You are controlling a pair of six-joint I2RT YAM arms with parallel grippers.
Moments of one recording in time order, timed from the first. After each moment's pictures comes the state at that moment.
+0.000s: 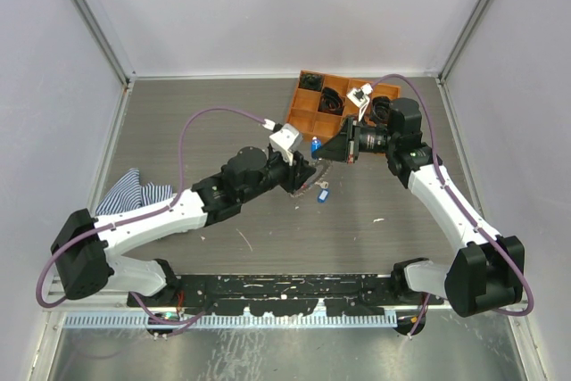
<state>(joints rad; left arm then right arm) -0.99 1.32 0.94 0.20 -0.06 -0.22 0.21 1.22 0.94 -0.01 -1.12 0.48</state>
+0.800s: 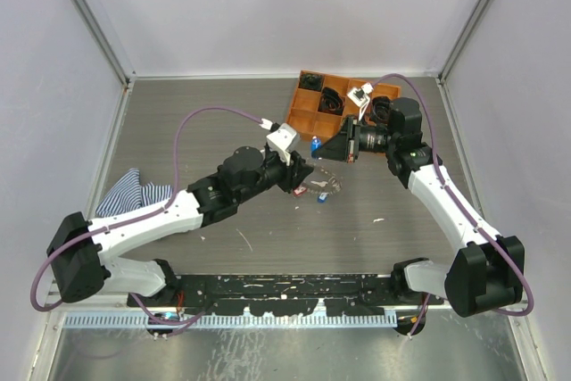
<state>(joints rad) -0.99 1.29 0.94 0.17 -0.07 -0.19 0.21 1.22 0.94 0.00 -1.12 0.51</state>
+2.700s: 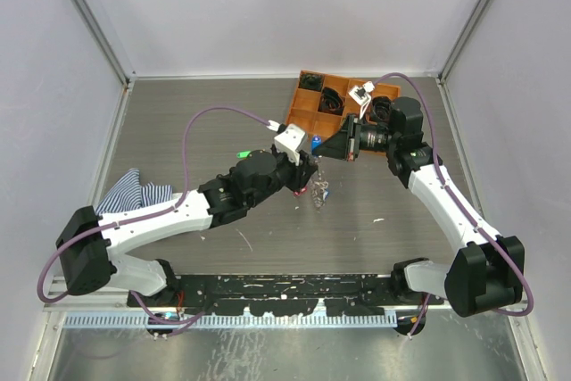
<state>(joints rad) -1.05 1.35 0.99 0.17 -0.23 -0.22 0.21 1.22 0.94 0.03 -1.11 0.53</state>
